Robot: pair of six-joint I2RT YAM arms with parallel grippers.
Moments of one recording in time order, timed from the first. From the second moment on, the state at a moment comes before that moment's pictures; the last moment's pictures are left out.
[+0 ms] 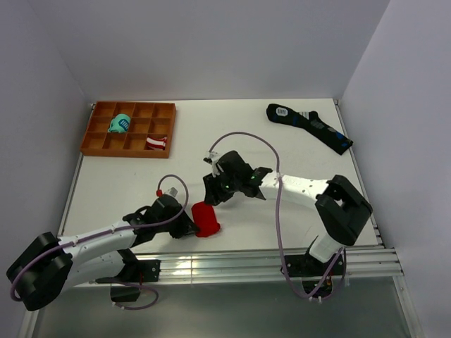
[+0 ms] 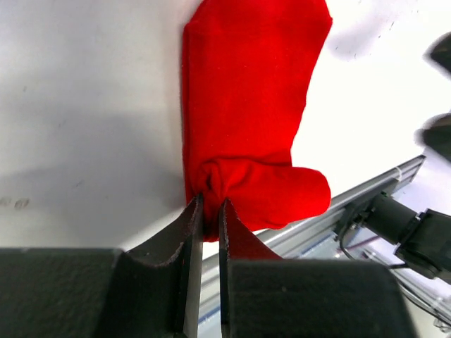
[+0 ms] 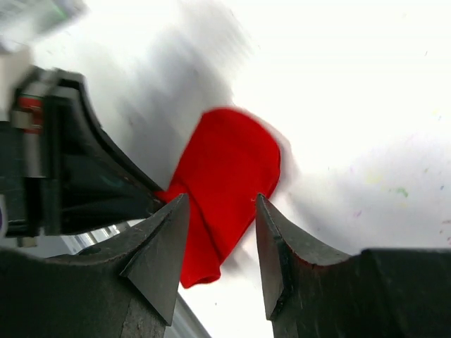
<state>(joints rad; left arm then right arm) -0.81 1.04 0.28 -0.08 0.12 -1.21 0.84 1.62 0.98 -0.18 -0.30 0.34</state>
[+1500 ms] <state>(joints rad) -0.61 1.19 0.40 -0.25 0.34 -1.16 1.10 1.45 0.40 0.61 -0.12 0.45</state>
